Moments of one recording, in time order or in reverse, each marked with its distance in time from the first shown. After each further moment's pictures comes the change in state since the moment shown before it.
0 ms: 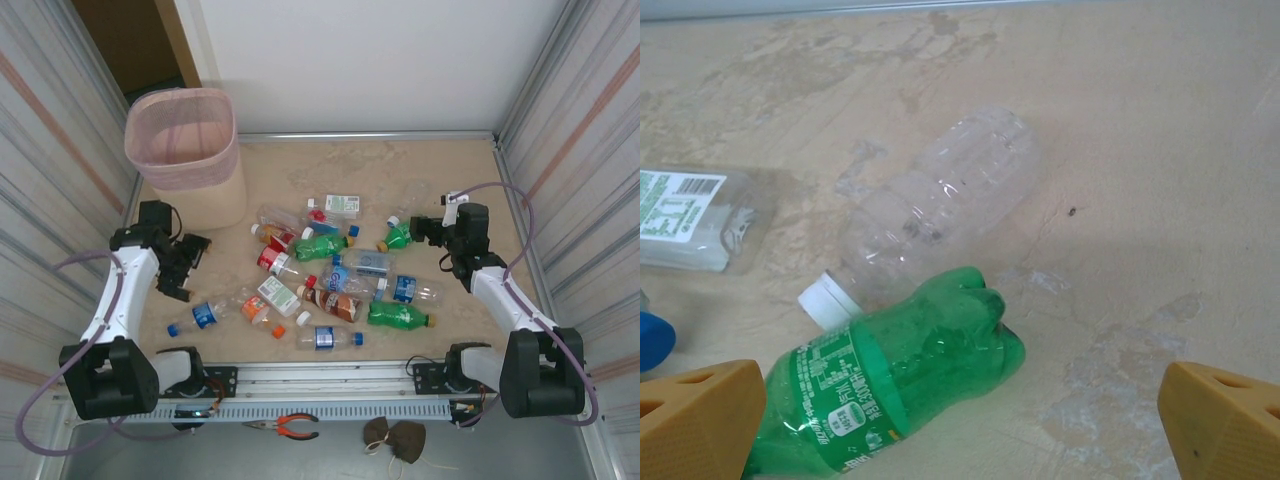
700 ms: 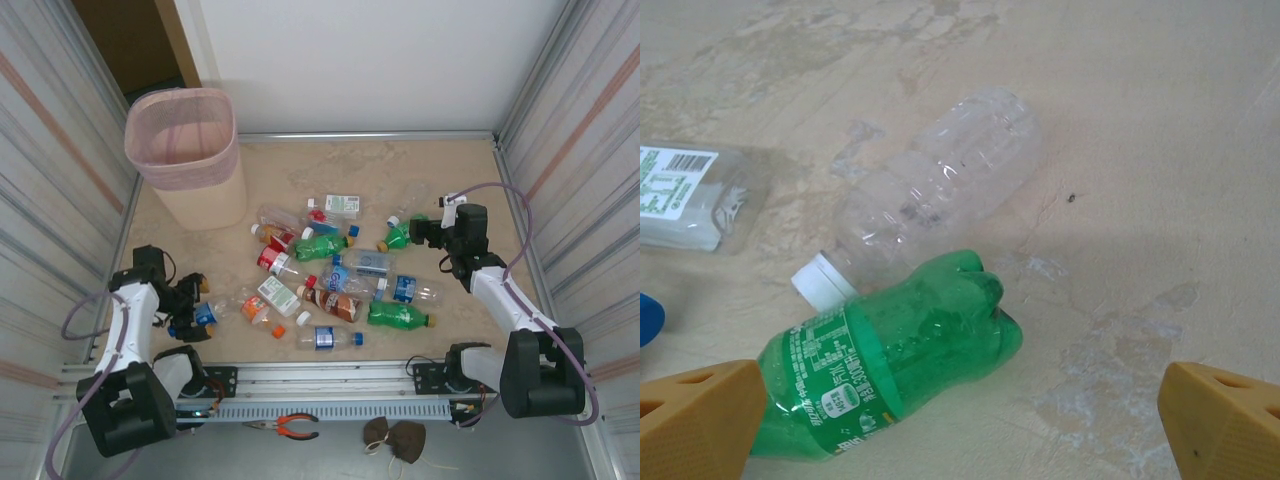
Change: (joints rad) left arm 0.177 -0.177 -0.325 -0.029 0.203 -0.295; right arm 0.008 0.000 0.000 -0.024 0.004 -0.026
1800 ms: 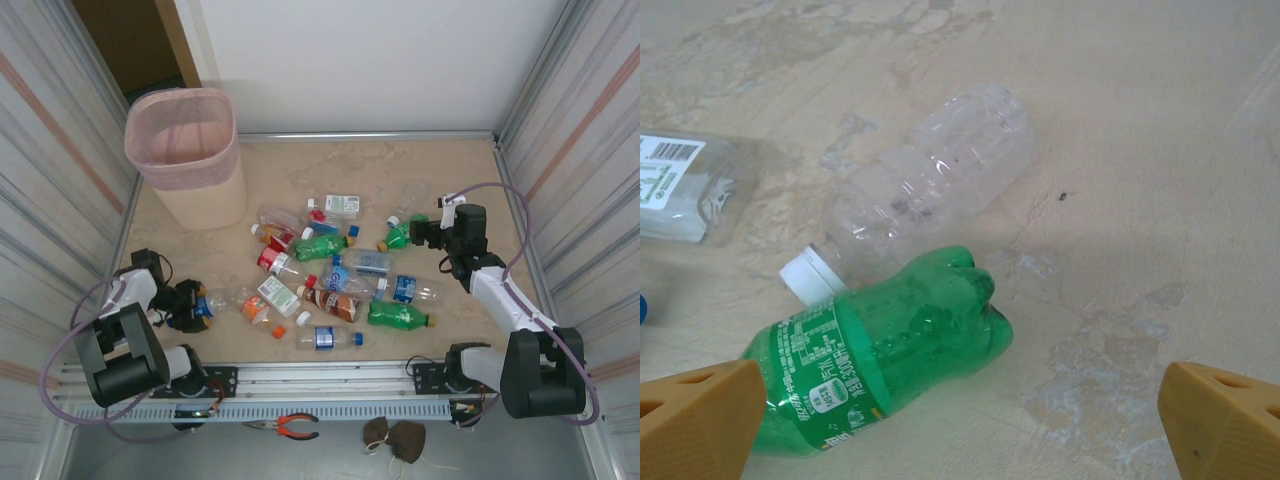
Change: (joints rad) left arm 0.105 0.261 -0.060 0.232 0.018 0.087; right arm 0.007 0.000 0.000 -0.006 0.026 -0.026
